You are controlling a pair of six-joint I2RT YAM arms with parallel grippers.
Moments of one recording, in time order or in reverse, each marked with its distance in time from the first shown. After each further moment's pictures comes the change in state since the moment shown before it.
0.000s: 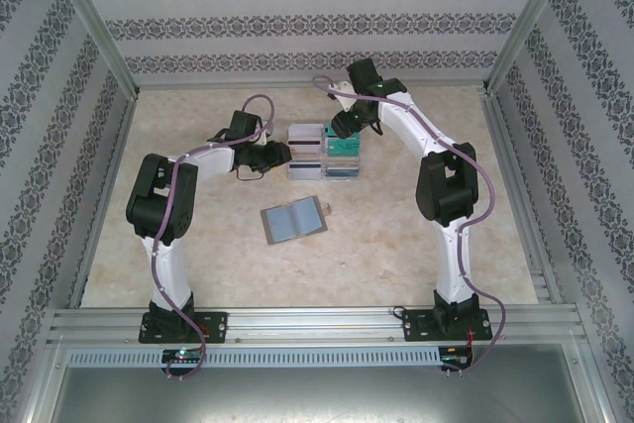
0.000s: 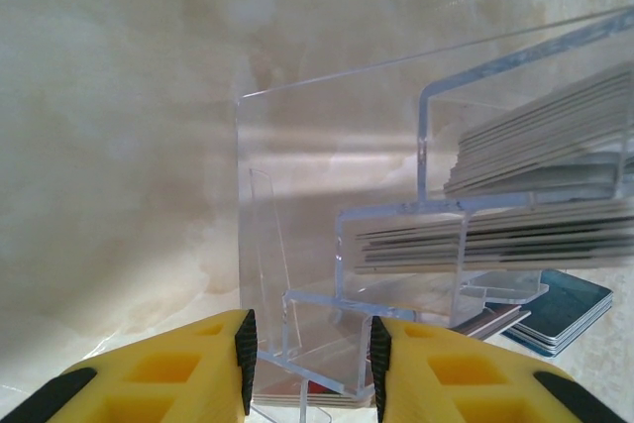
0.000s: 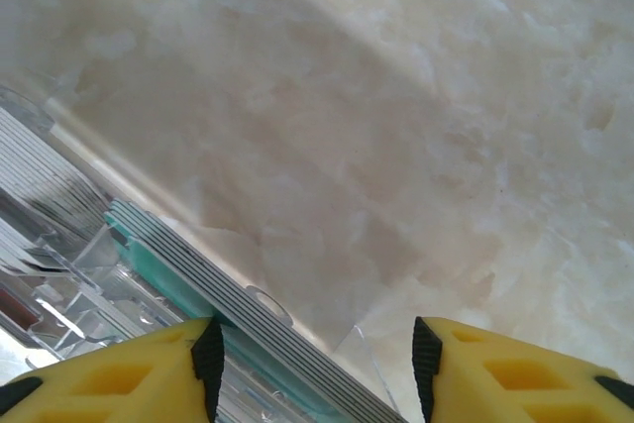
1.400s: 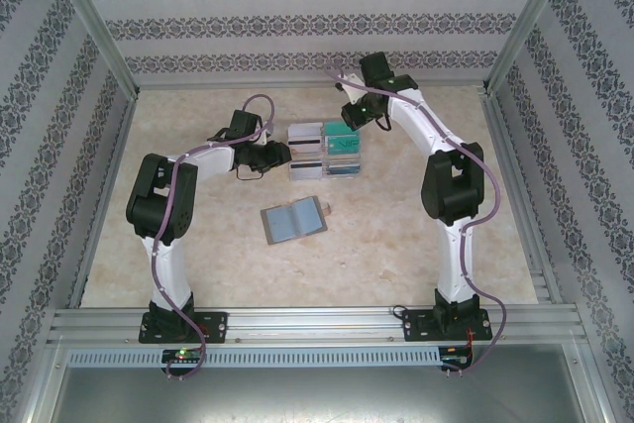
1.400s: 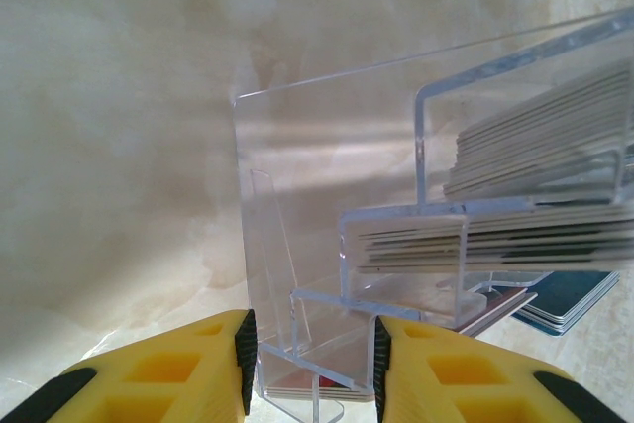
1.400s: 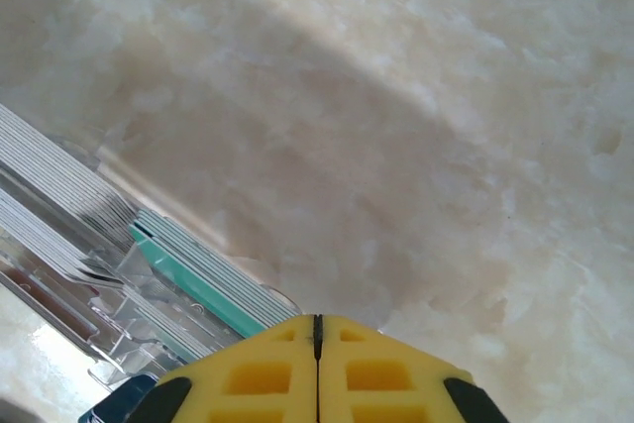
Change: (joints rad) left arm 0.000 0.000 0.009 -0.022 0.000 0.011; right arm -0.052 -0.014 0.005 0.030 -0.139 0.040
